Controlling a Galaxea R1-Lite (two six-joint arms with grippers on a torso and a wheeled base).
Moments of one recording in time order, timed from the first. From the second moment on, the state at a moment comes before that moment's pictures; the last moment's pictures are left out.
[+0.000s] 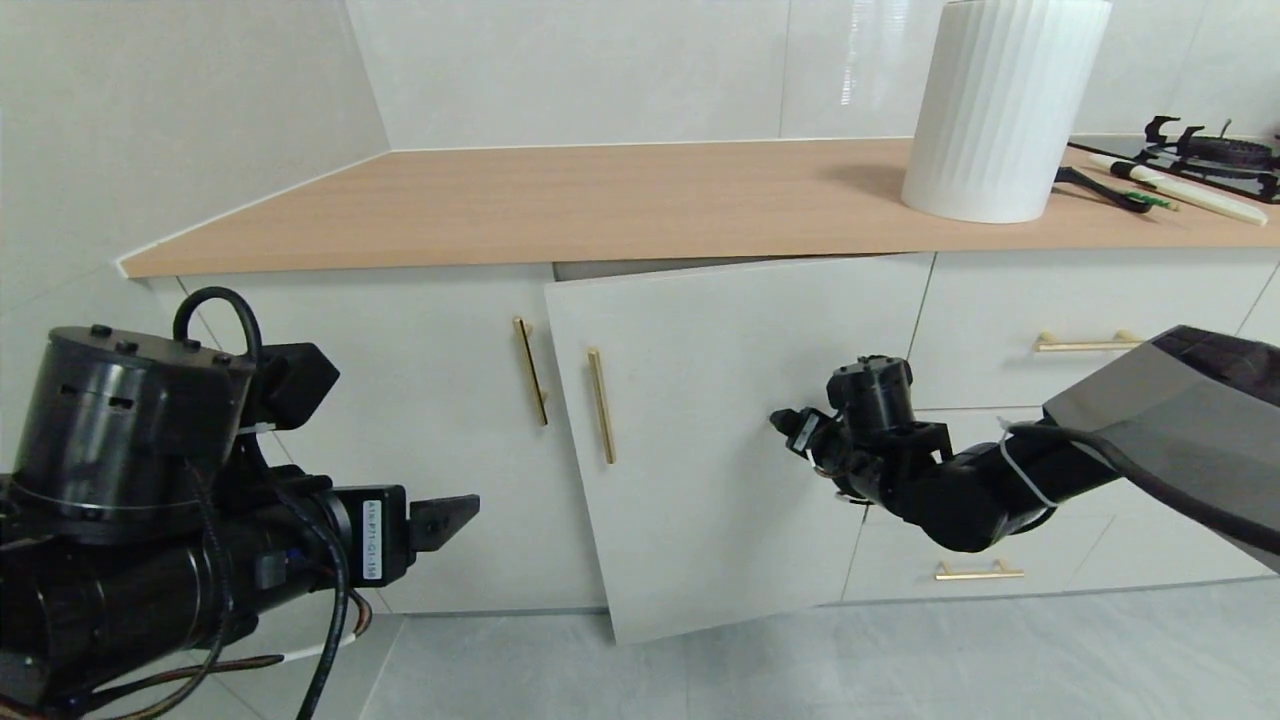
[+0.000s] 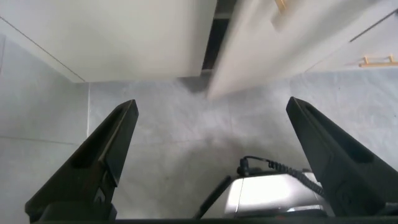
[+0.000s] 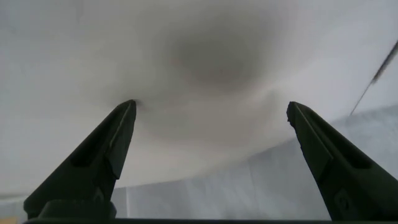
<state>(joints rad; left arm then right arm) -0.52 1.35 -0.76 0.04 0.32 -0.35 0.50 2.23 -1.20 -0.59 -0.30 0.76</state>
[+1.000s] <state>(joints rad) -0.52 1.36 -0.76 0.04 0.32 -0.35 0.44 2.32 -1.32 -0.58 -0.41 0.76</state>
